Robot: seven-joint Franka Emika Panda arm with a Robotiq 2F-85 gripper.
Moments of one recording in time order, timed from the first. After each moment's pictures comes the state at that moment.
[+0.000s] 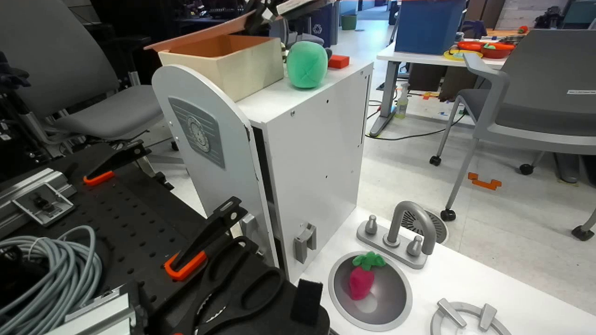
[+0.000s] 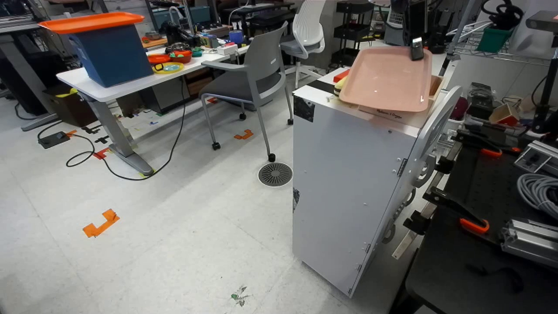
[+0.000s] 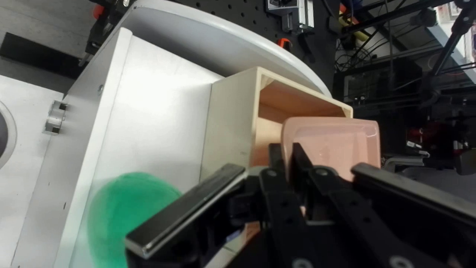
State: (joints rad) arm -0.23 0.51 -0.02 -1.65 0.30 1.47 -0.72
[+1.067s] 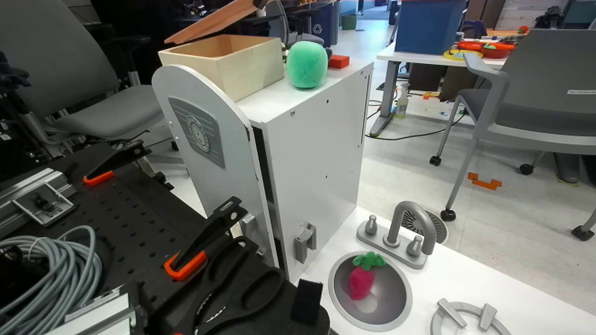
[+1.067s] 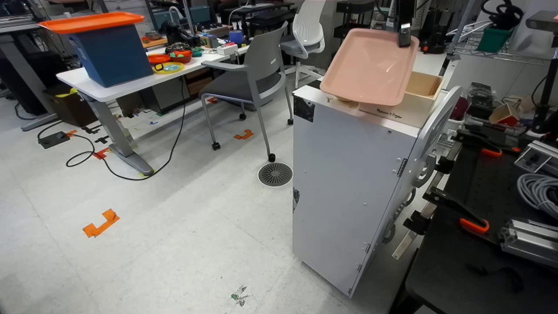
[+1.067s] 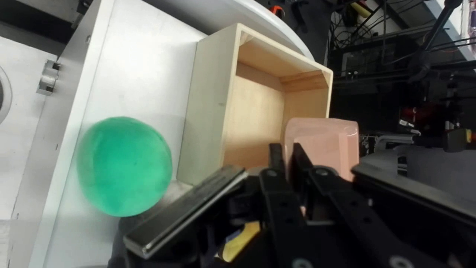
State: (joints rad) arm -0.23 0.50 -0.01 -1.59 0.36 1.48 -0.72
